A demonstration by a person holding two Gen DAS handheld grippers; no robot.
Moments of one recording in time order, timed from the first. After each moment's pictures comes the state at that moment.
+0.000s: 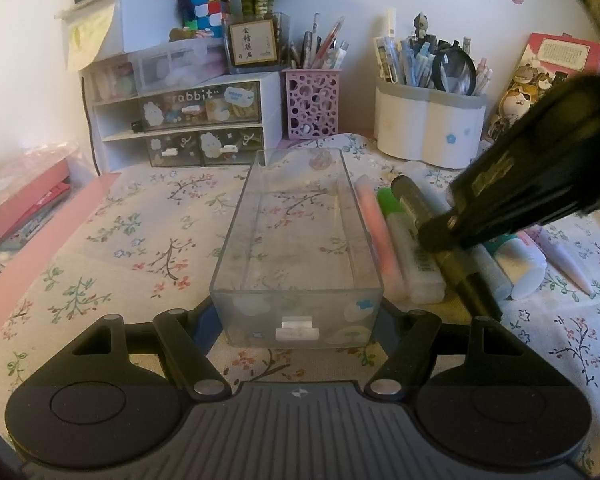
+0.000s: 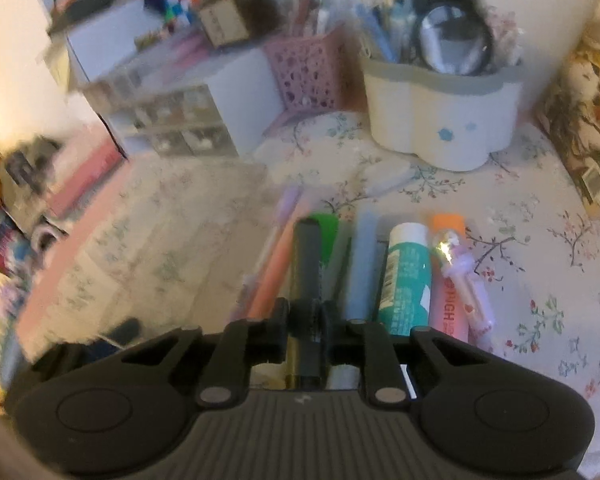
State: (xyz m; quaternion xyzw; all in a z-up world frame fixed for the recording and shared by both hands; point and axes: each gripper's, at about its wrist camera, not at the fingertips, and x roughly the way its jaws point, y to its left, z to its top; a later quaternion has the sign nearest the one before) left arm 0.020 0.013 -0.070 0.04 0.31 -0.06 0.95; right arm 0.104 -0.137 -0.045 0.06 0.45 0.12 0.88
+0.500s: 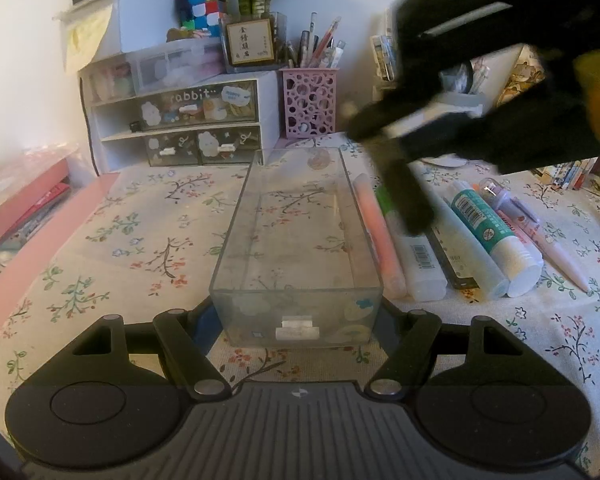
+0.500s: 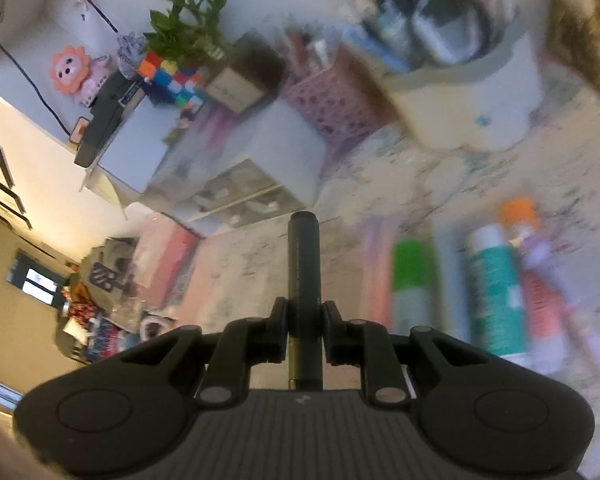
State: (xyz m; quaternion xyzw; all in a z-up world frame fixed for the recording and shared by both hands) left arm 0.019 0.011 -0.069 0.05 0.32 -0.06 0.95; right arm 0.123 -0.152 -0.020 0.31 0.44 0.17 0.82
